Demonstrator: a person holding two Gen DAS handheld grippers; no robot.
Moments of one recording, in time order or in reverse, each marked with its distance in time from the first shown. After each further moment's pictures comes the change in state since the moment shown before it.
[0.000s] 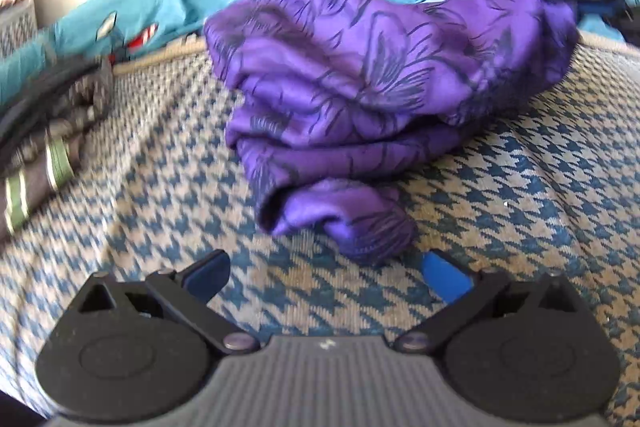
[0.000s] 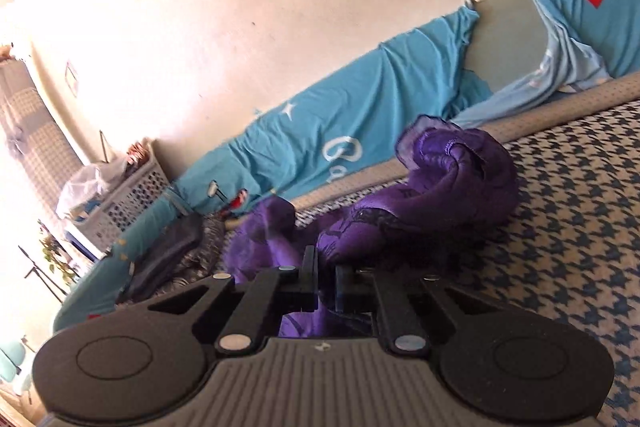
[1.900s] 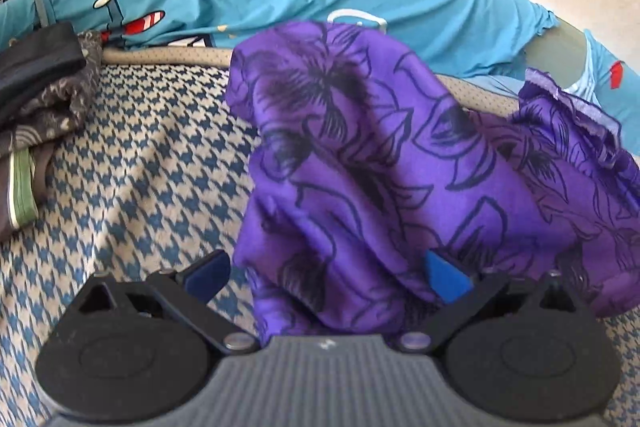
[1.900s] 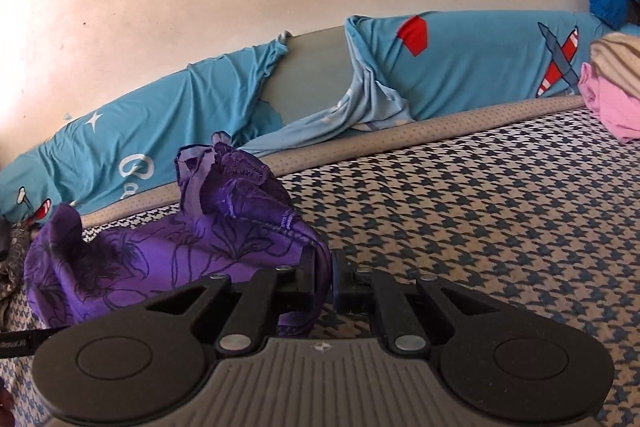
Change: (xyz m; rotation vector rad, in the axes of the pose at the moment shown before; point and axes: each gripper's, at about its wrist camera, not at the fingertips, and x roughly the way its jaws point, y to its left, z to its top) left arm 0.052 0.044 0.087 -0.268 0.046 -0.129; right arm -0.024 -0.031 0.007 -0.065 -0.044 -0.667
